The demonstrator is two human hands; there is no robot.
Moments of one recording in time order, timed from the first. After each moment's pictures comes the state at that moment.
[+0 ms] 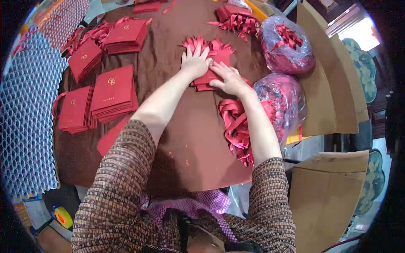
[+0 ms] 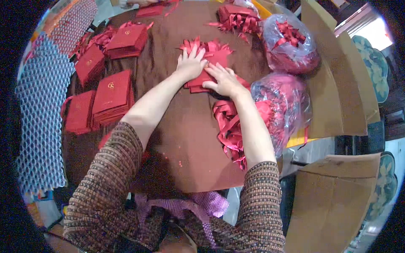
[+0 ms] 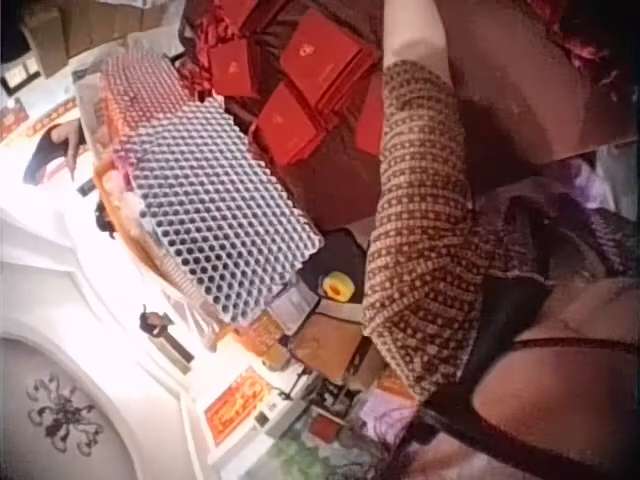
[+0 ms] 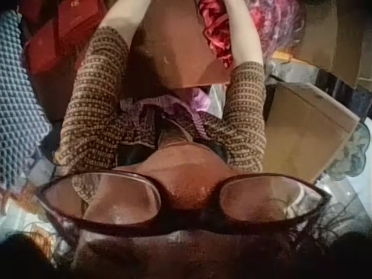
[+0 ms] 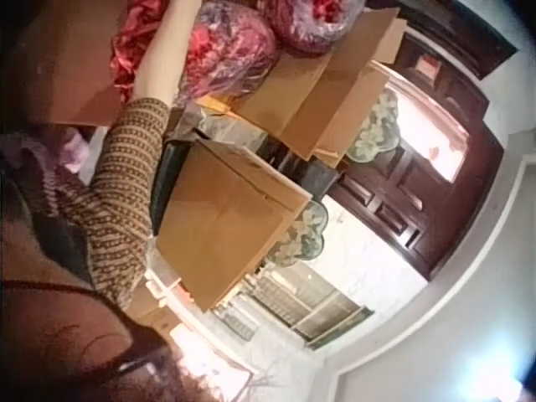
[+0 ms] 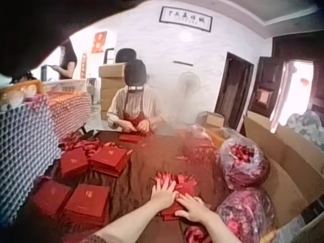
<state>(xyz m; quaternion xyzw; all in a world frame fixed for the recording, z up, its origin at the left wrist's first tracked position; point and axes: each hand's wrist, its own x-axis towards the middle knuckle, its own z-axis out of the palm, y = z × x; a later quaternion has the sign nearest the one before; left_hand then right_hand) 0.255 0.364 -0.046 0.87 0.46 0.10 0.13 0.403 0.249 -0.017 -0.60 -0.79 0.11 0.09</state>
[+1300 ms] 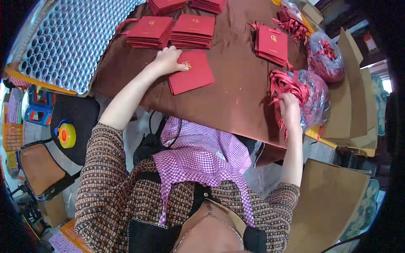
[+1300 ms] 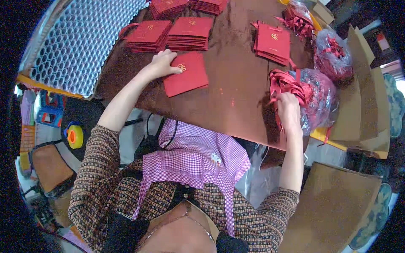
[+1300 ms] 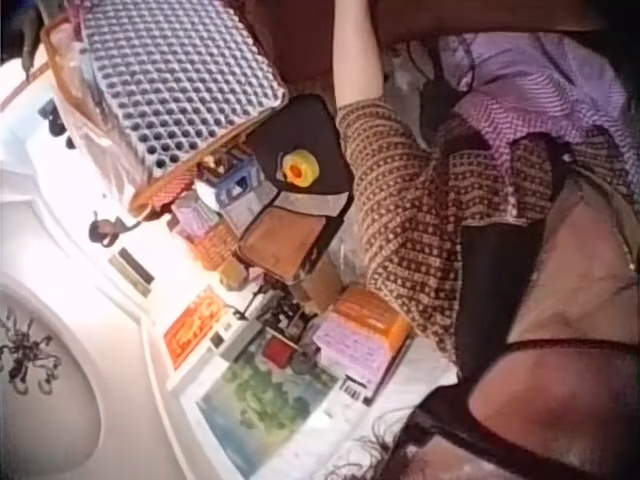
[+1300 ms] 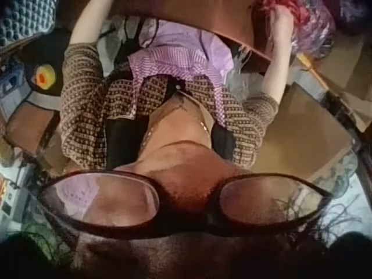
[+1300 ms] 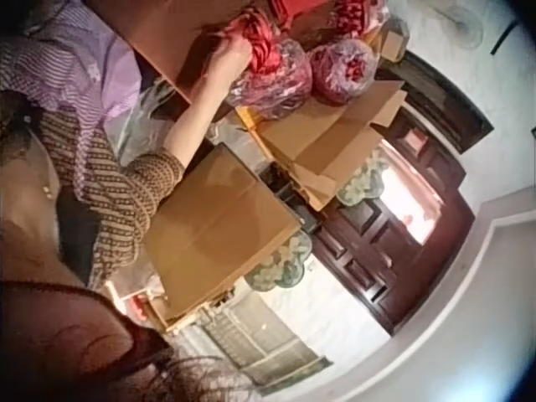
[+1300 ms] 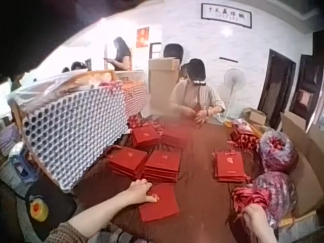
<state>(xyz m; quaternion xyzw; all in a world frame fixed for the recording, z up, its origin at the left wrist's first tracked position) -0.095 0.158 -0.002 0.82 0.56 0.05 0.12 0.343 0.018 0.031 -0.60 -0.79 -0.02 0.14</state>
